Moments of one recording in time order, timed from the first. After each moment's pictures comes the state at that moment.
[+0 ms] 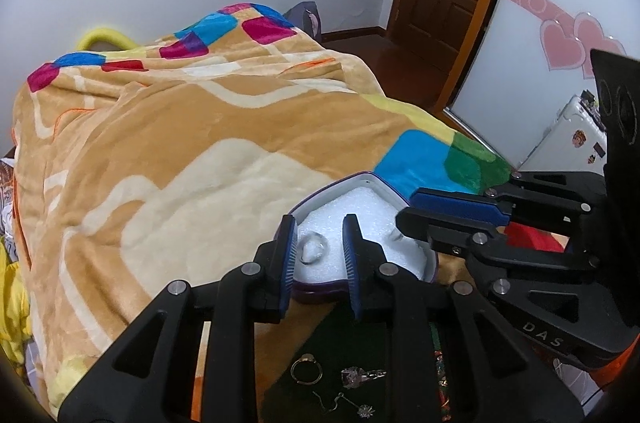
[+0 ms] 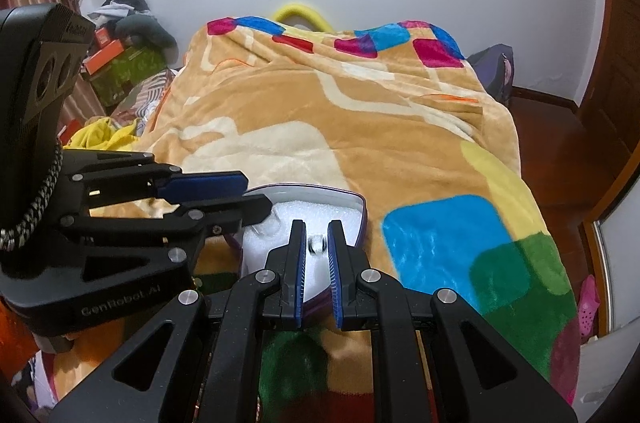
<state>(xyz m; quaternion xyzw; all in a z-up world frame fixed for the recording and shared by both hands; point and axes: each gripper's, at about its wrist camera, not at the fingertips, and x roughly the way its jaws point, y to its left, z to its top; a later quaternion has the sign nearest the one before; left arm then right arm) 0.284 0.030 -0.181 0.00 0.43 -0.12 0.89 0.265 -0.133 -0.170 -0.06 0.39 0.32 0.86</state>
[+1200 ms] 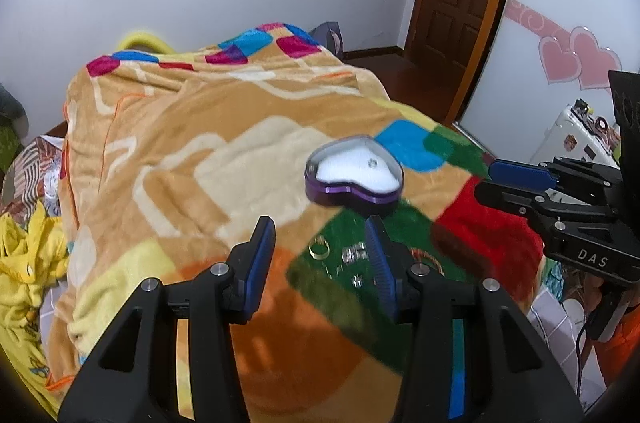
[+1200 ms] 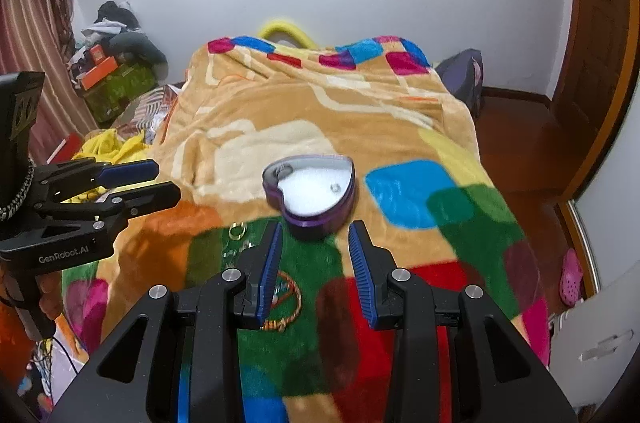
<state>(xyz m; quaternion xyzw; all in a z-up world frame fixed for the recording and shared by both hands) 0.168 0.050 -0.142 0.00 0.40 -0.08 0.91 0.188 -0.167 -0.139 -0.05 0.38 0.28 0.88</state>
